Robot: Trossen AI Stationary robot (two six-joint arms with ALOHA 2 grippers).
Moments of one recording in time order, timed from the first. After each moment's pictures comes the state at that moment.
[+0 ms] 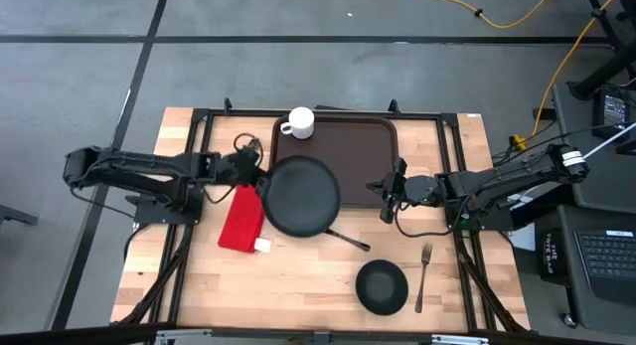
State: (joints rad) left arm 0.17 0.99 0.56 -0.33 -0.21 -0.77; right arm 0.16 1.05 0.53 0.00 0.45 0.15
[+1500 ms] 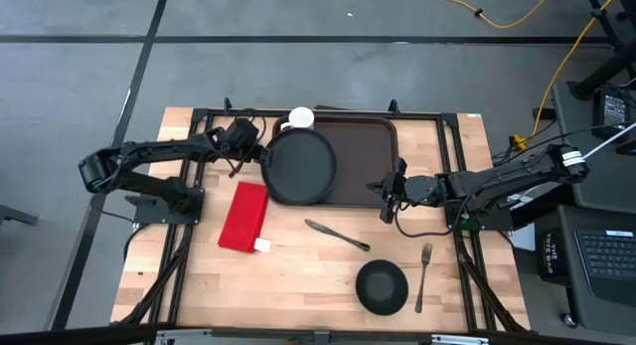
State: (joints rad) left arm 0.61 1.21 0.56 -0.20 0.02 -0.64; right arm 0.16 1.05 0.53 0.00 0.45 0.16
